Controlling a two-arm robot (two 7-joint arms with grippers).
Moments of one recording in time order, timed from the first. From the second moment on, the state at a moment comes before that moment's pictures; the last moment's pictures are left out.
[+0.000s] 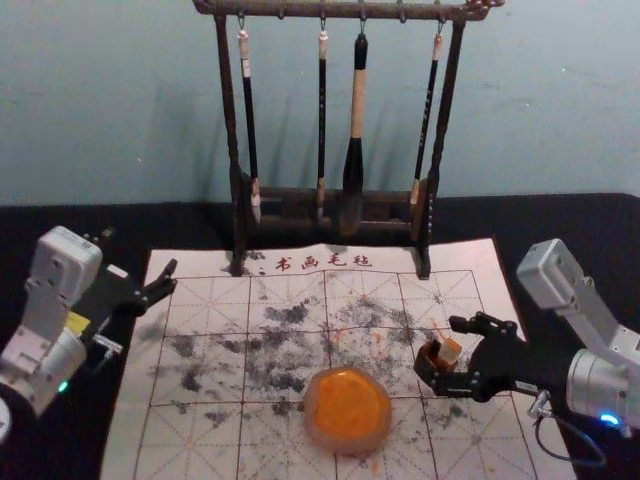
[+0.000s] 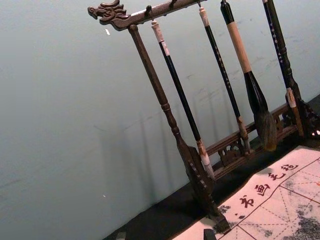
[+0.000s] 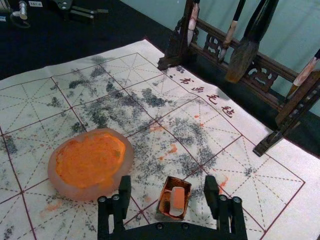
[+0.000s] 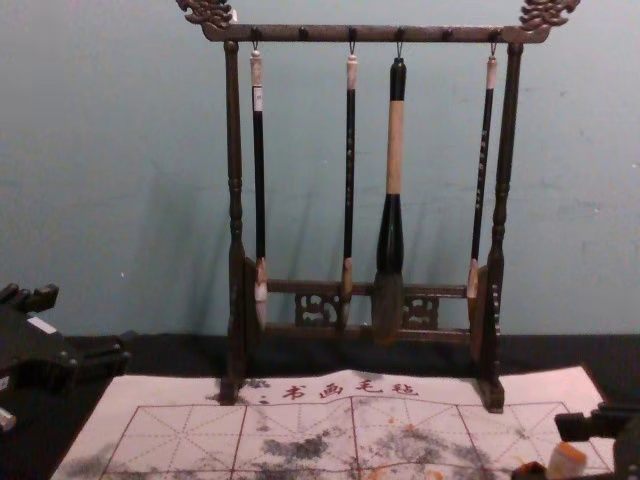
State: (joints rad) left arm -0.20 0.60 0.45 -1.41 -0.25 -0.12 0.03; right arm 0.20 0.66 -0.45 -1.58 0.36 0.24 0.55
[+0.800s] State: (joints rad) left arm -0.20 0.60 0.45 -1.41 -0.25 -0.12 0.03; right arm 0.19 0.63 -0.42 -1.58 0.37 0.21 0.49
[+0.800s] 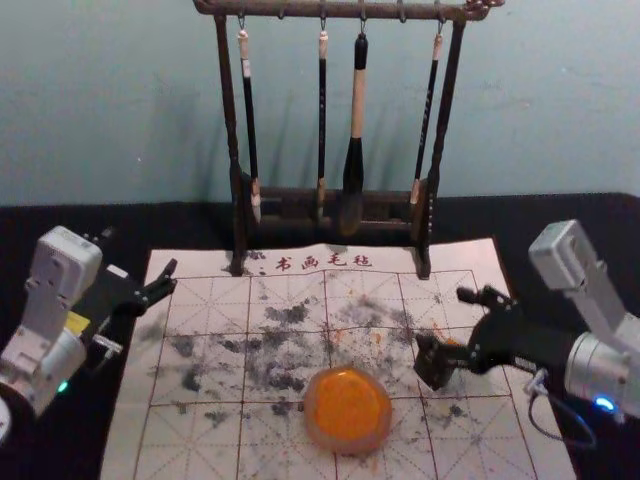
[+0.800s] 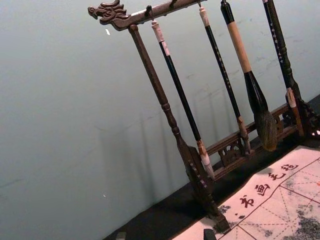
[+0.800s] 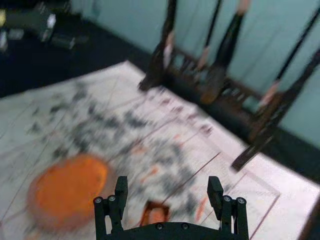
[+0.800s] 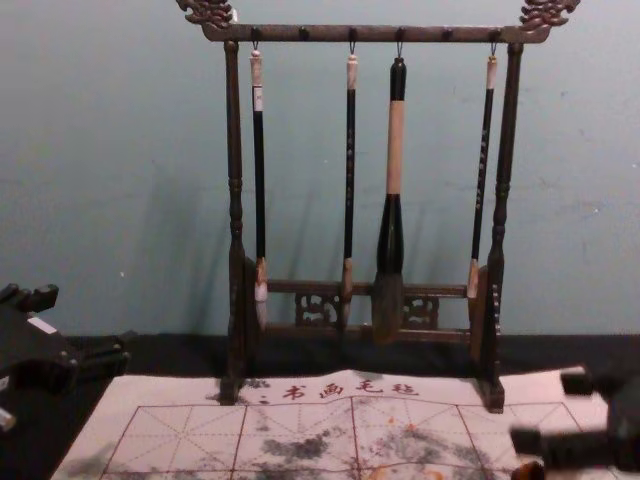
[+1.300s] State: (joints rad) left arm -0.20 0.60 0.45 -1.41 -0.25 -0.12 0.03; right arm 0.09 0.50 -0.27 -1.60 0.30 0.02 0.22
